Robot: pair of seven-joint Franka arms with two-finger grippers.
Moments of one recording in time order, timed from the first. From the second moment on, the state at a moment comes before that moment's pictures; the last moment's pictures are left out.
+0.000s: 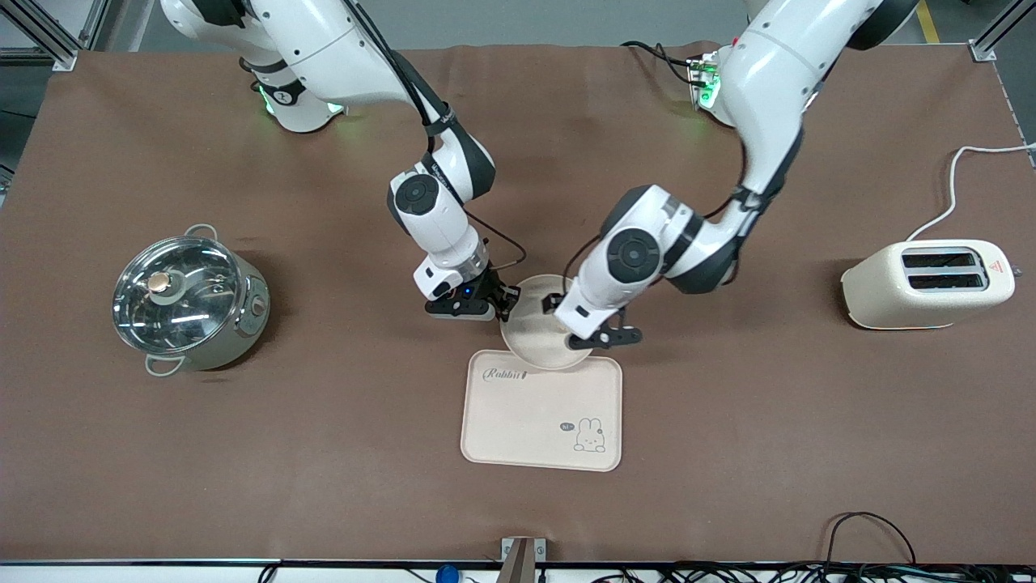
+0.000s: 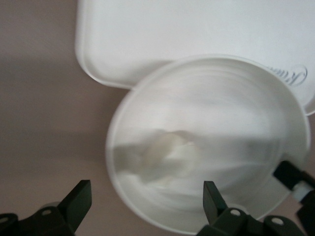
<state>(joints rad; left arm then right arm) -0.28 0.63 -0.35 -1.56 0.08 2.13 -0.67 0.71 0.64 0.00 -1.82 0.25 2.88 0.68</state>
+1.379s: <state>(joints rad) 0.13 0.05 -0.35 -1.47 0.08 1.53 -0.15 0.41 1.05 0.17 -1.17 0.25 2.57 0.58</state>
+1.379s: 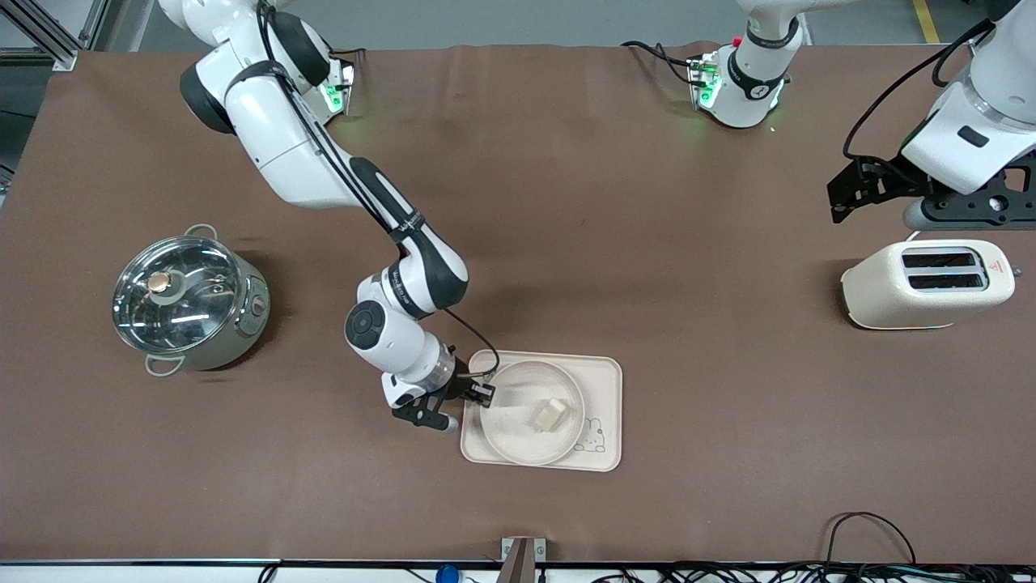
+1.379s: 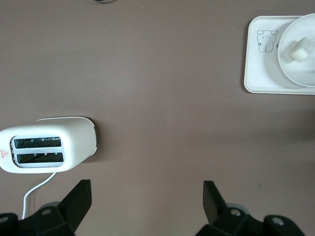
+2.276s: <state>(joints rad) -0.09 0.01 -0.08 -1.50 0.04 1.52 -0.14 0.41 1.06 0.16 -1.18 0.25 2.58 0.44</state>
